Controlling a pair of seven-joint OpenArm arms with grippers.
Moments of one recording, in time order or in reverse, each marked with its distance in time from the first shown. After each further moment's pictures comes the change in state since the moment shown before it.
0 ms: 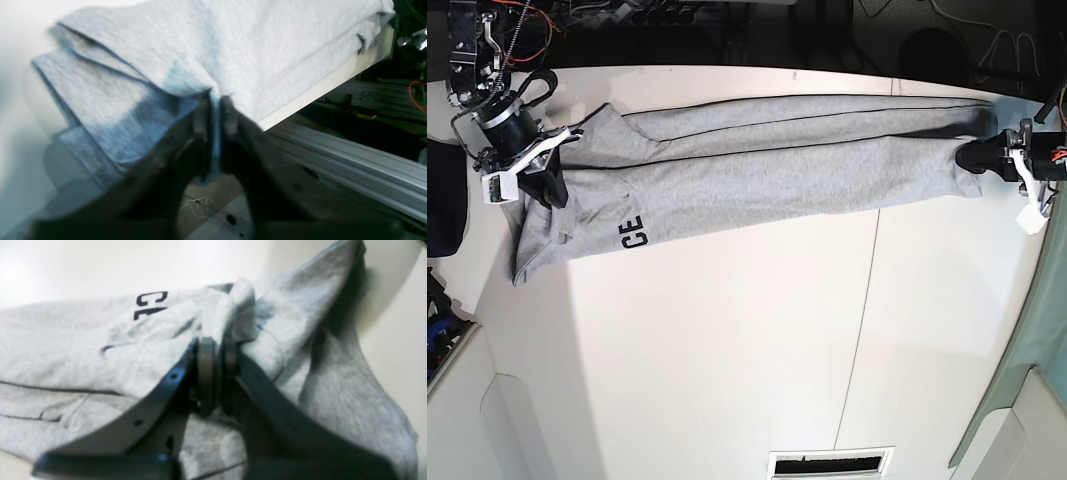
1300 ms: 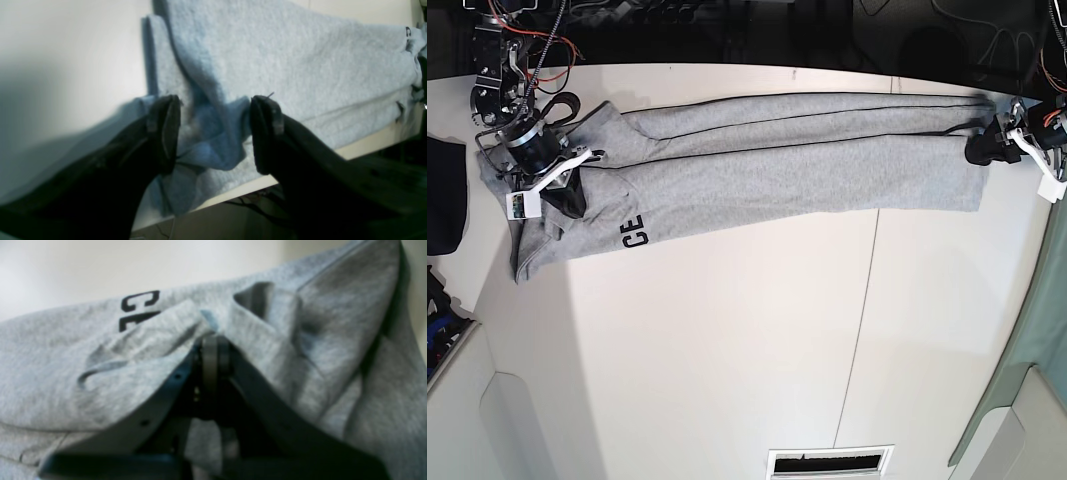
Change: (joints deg) left arm 6.9 11.0 -21.3 0.0 18.9 0.2 -13.5; right arm 8.2 -5.4 1.3 -11.1 -4.4 0.5 -0.9
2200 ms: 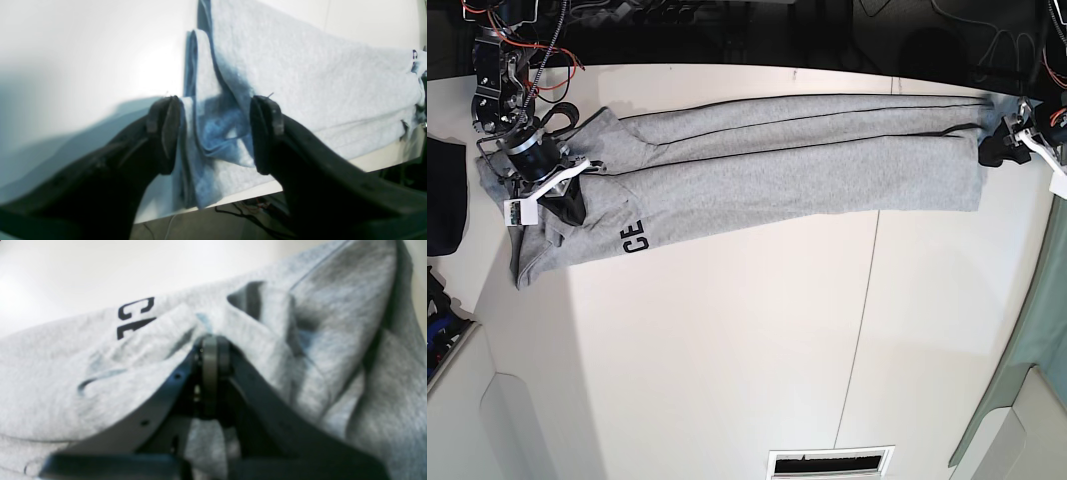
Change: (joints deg) left arm 0.7 1.9 -3.7 0.0 1.5 1.5 -0.2; right arm 2.2 0.0 0.0 -3.2 1.8 0.2 0.9
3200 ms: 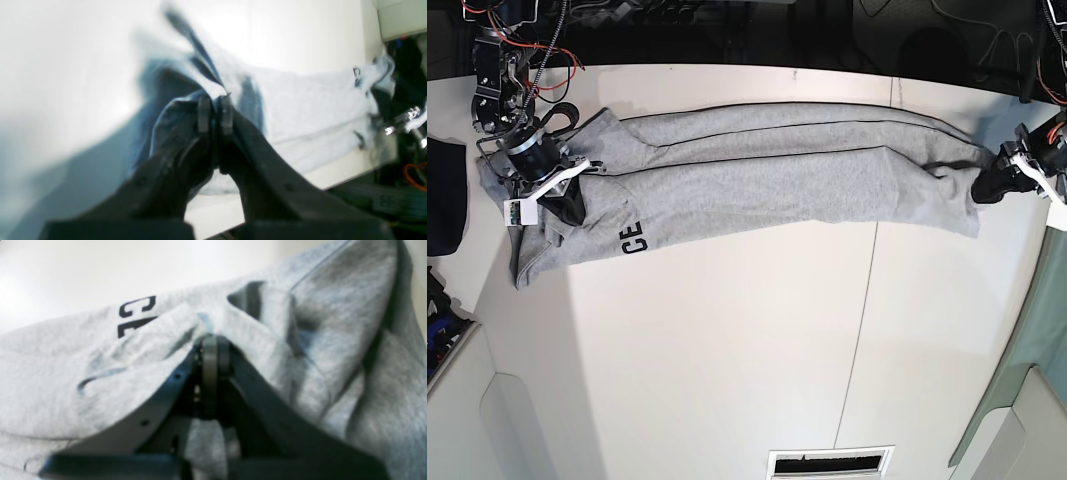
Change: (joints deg) left arm 0.5 1.4 1.6 13.4 -6.7 -1.5 1.0; right arm 0.0 0.0 0.0 0.0 0.0 0.0 0.0
